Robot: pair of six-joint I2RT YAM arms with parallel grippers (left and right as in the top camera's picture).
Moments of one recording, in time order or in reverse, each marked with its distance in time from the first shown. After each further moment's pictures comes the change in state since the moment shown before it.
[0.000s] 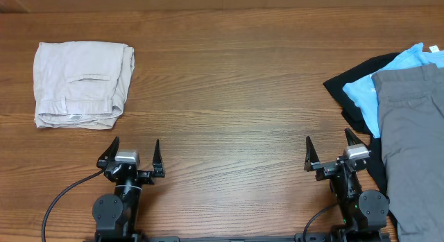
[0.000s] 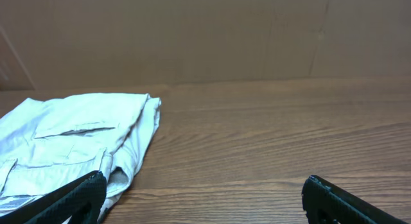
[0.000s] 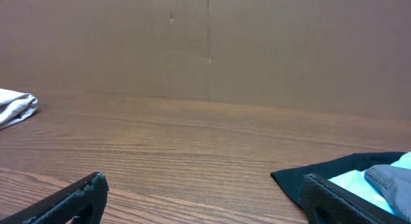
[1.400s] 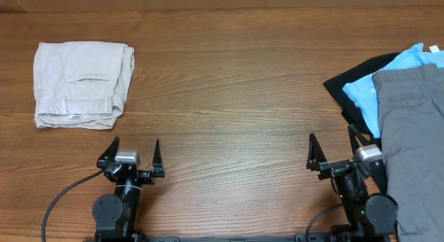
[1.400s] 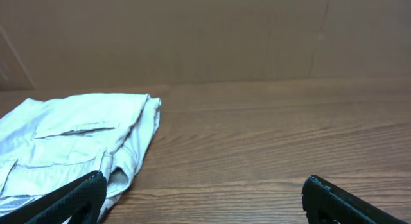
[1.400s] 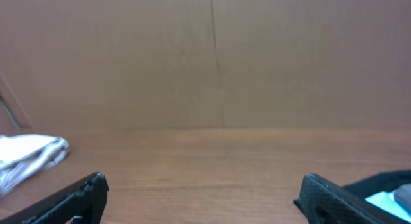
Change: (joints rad) left arm 0.000 -0.001 0.000 0.000 0.000 0.000; right arm 0.000 0.002 0.081 0.025 -0.026 0.156
